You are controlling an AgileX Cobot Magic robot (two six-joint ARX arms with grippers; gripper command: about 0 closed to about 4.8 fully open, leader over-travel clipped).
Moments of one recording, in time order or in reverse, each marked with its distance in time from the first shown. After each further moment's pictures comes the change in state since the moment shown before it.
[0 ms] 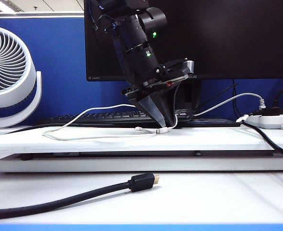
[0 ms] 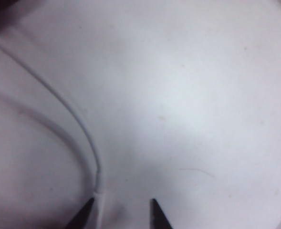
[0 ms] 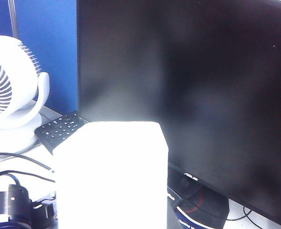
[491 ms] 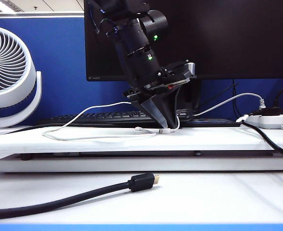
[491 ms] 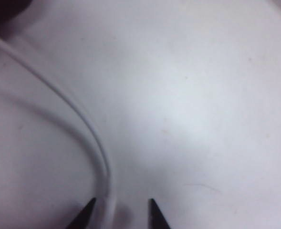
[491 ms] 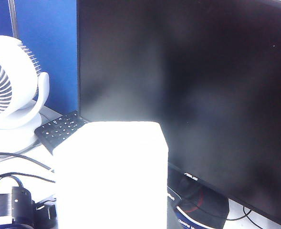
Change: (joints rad) left arm 0.000 0.013 0.000 0.035 0.000 0.000; right arm 0.000 0.000 0.000 0.000 0.000 0.000
